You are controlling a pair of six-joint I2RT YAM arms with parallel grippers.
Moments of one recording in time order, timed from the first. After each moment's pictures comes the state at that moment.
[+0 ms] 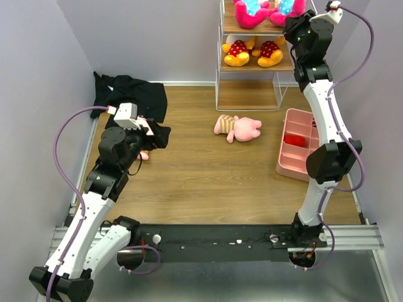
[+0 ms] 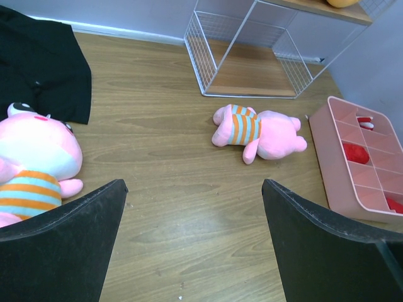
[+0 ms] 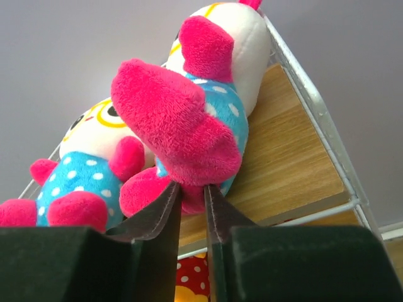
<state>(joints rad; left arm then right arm) -0.32 0.77 0.87 -0.25 0.04 -0.39 0.12 1.96 2.16 -0.03 0.19 0.54</state>
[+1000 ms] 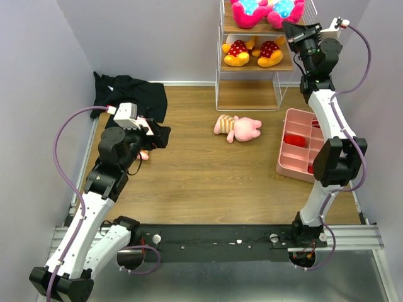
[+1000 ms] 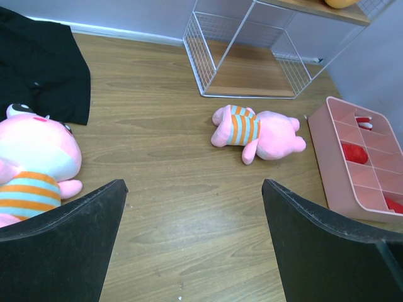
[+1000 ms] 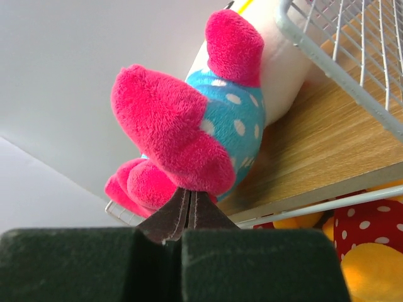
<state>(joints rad) -0.32 0.77 0.87 -0.25 0.05 -0.39 0.02 1.90 1.84 0.43 -0.21 1.02</state>
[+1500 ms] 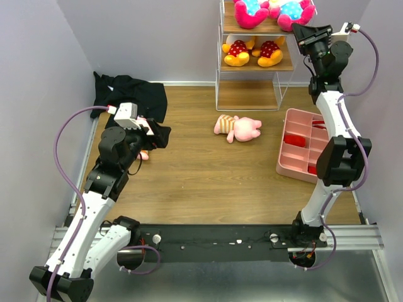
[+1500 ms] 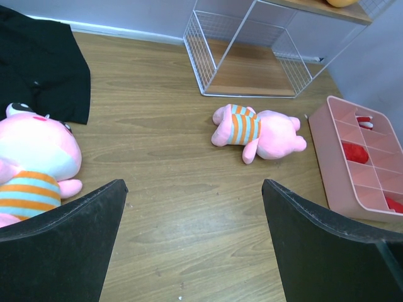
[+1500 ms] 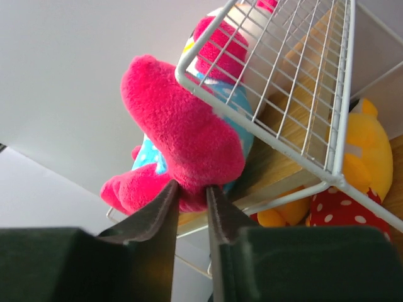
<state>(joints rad) -0.31 0.77 0.87 -0.25 0.05 -0.39 -0.07 1.90 1.80 0.47 -0.29 1.13</state>
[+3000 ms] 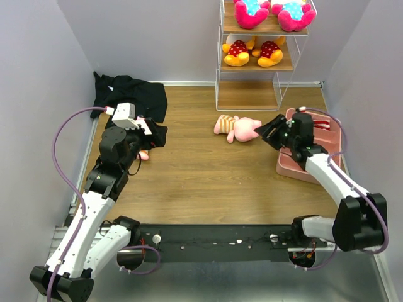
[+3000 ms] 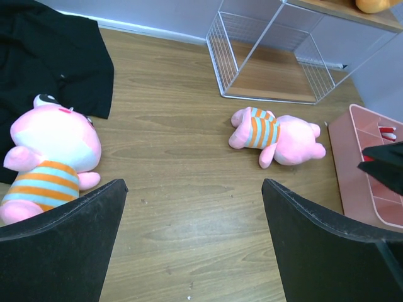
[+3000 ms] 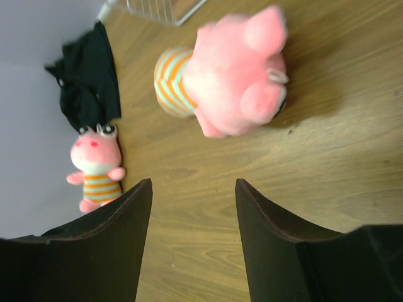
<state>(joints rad) -0.31 0.77 0.87 -0.27 -0.03 -0.39 0.11 1.23 0.78 -0.05 -0.25 0.88</state>
